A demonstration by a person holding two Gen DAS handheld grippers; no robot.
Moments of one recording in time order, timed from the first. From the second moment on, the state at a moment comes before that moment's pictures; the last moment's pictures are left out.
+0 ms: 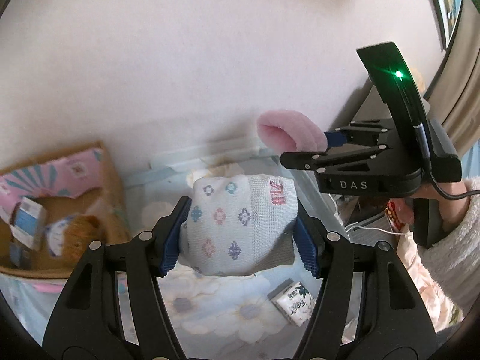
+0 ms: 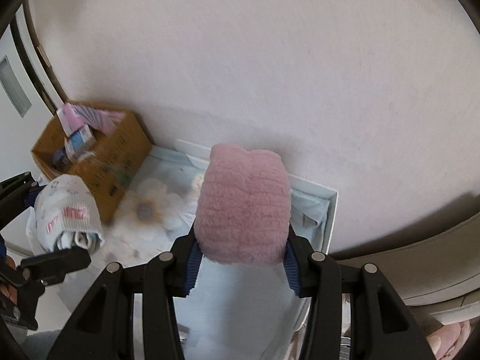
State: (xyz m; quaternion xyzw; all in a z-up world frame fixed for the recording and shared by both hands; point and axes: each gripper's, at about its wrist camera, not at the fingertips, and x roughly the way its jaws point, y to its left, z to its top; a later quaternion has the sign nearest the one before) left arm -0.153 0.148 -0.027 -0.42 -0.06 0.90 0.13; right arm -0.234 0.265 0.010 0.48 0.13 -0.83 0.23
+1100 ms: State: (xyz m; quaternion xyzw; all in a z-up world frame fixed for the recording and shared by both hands) left arm -0.101 -0.087 0.042 -0.36 -0.11 0.92 0.02; right arm -0.197 0.056 0.103 0.40 0.20 -0.83 0.34
